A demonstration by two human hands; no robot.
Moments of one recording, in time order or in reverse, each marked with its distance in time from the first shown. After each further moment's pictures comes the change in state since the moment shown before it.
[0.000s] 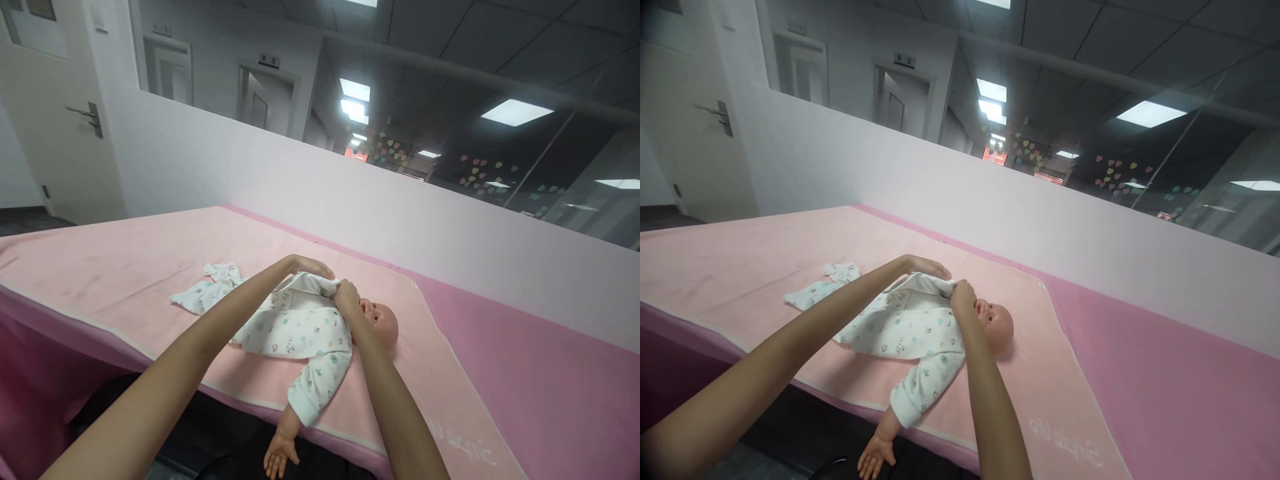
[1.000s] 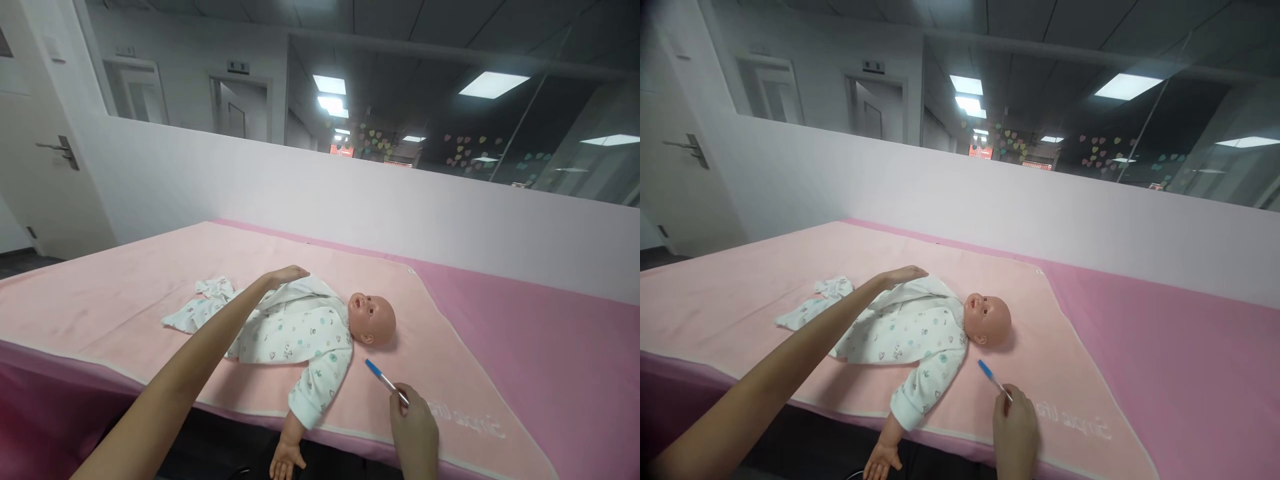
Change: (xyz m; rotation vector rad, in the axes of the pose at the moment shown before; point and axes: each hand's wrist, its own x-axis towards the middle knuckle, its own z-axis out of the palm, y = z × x) left_hand -0.012 -0.041 0.004 0.116 0.495 -0.103; right_hand -0.206 0.138 0.040 0.120 0.432 0.349
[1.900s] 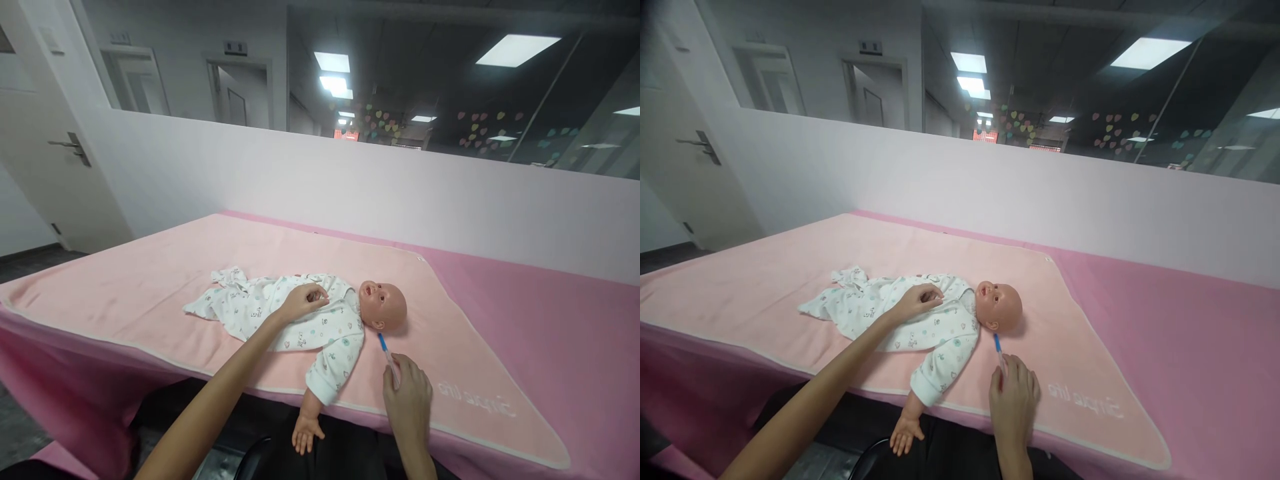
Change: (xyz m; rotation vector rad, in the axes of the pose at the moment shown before) left_hand -0.065 -0.018 0.076 0.221 0.262 0.379; right_hand -0.007 -0.016 0.020 -0.147 0.240 -0.367
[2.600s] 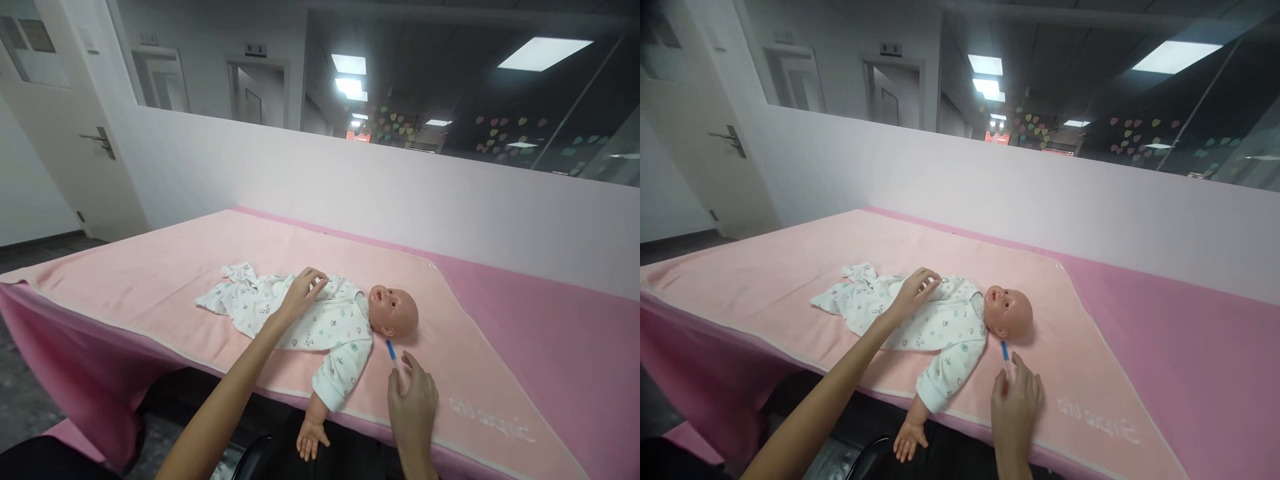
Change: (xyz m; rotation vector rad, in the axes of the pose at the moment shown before) left_hand -0.005 0.009 -0.018 0.022 0.323 0.035; right_hand 0.008 -0.016 0.001 0.137 0.169 0.003
